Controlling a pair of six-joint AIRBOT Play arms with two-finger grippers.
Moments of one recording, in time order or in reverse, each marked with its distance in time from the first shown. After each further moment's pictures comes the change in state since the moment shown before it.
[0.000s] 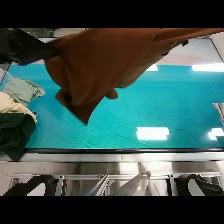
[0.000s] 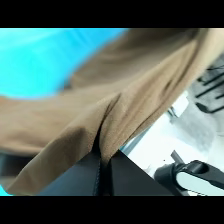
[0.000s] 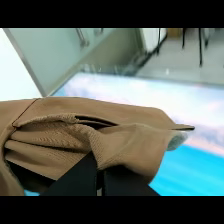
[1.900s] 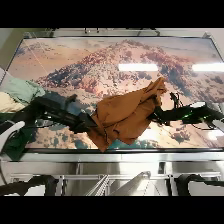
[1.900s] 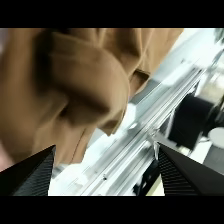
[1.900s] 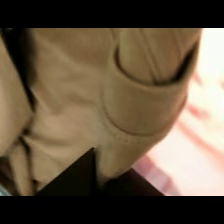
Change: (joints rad) left arm -0.192 -0.399 -0.850 0.031 -0.246 0.197; right arm 0.189 -0.743 -0.636 -0.028 -0.159 0.064
